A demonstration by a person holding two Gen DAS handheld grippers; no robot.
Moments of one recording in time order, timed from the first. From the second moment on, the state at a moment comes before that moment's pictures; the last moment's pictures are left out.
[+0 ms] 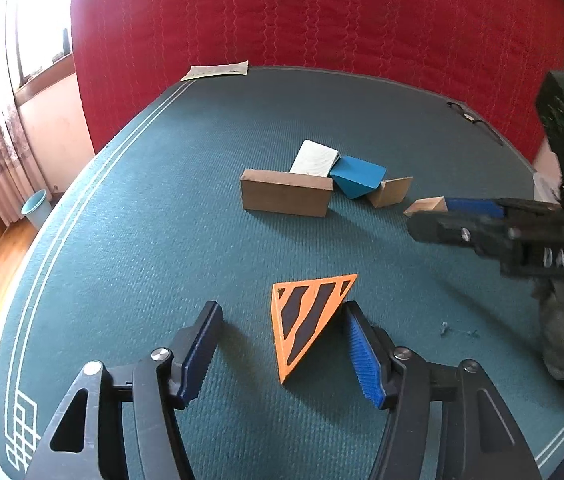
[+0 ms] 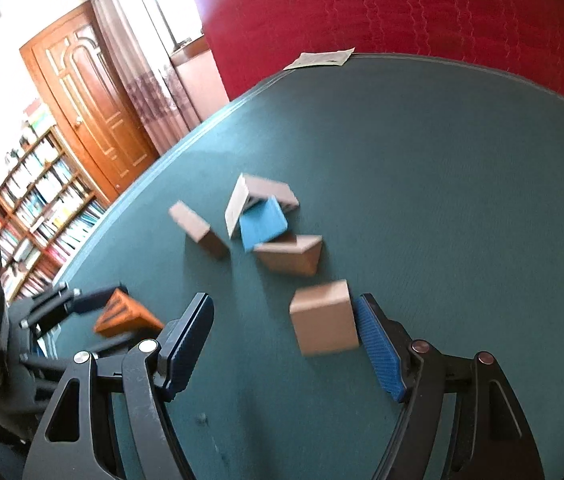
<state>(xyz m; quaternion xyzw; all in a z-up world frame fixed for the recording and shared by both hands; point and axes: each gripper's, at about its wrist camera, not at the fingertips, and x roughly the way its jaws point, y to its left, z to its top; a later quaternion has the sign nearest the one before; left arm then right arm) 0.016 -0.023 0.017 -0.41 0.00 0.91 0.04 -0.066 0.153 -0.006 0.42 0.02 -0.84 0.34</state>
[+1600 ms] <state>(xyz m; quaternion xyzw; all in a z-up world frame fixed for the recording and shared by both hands) 0.025 0.026 0.041 -0.38 0.03 0.92 0.12 0.010 0.254 0.035 0.33 0.01 -0.93 0.14</state>
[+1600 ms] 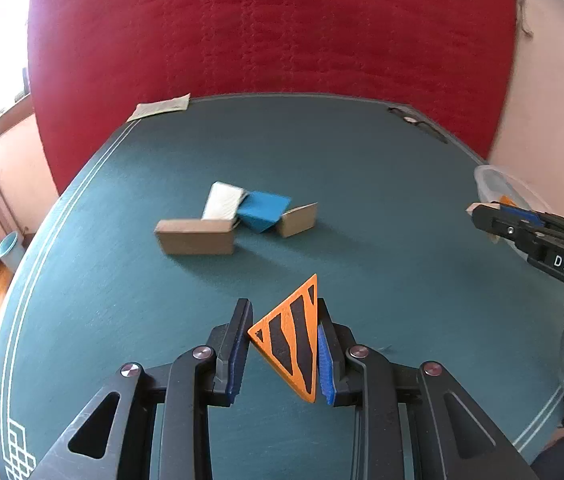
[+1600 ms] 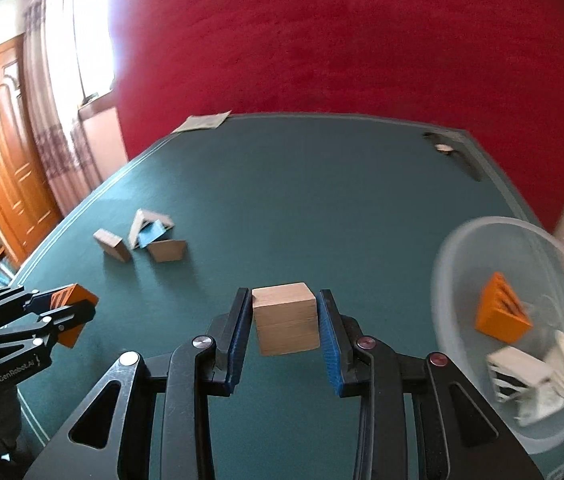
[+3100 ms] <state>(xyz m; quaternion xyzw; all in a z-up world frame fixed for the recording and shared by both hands) 0.006 0.225 0.082 -0.36 0.10 0.88 0.28 0.058 0.425 0.043 0.23 -0.08 -0.96 -0.11</state>
